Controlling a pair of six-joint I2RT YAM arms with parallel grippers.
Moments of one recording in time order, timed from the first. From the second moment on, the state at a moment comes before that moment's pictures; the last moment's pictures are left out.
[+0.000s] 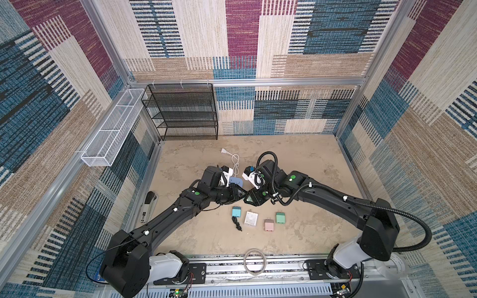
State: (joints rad) left arm -0.55 1.27 0.84 -0.27 0.58 -0.80; right arm 0.81 1.55 1.26 -0.66 -0.32 0.26
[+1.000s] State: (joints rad) left arm -0.53 1.34 0.71 0.11 0.66 -1.17; right arm 0.82 1.35 1.14 -0.48 -0.13 0.29
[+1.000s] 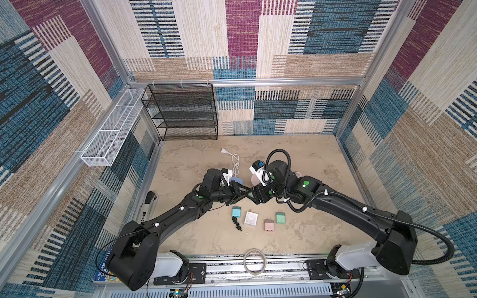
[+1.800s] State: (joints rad) left arm -0.53 1.35 0.61 0.62 0.66 -1.74; right arm 0.80 0.88 0.61 0.22 -0.02 0.16
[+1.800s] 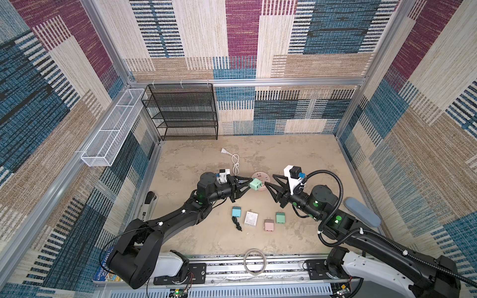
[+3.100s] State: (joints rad) left arm -0.53 1.35 0.61 0.70 0.66 -1.75; right arm 0.80 1.14 0.67 0.27 -0.07 0.16
